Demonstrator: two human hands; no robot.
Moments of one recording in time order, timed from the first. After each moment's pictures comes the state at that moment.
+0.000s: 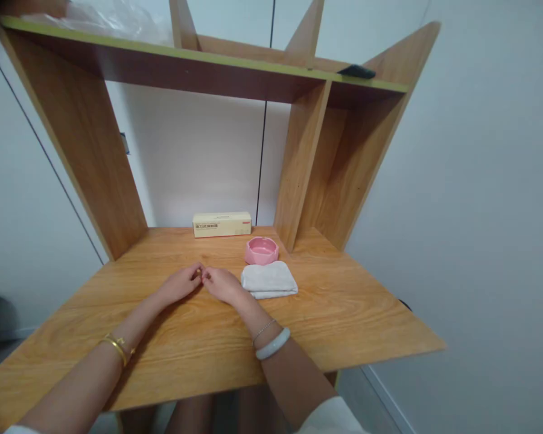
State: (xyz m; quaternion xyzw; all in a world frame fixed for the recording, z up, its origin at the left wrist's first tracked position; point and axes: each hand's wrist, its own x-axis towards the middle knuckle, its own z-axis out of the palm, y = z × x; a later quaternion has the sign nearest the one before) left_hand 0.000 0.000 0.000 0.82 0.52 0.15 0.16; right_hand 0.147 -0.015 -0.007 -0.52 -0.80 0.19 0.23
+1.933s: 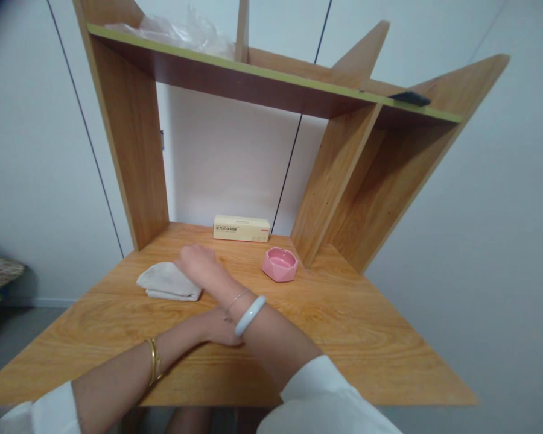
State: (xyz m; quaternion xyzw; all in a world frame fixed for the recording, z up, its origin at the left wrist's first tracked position) left_hand 0.049 -0.059 -0.001 0.95 0.22 0.13 0.16; right_hand 0.045 -0.007 0.082 -0.52 -0.85 0.02 0.05
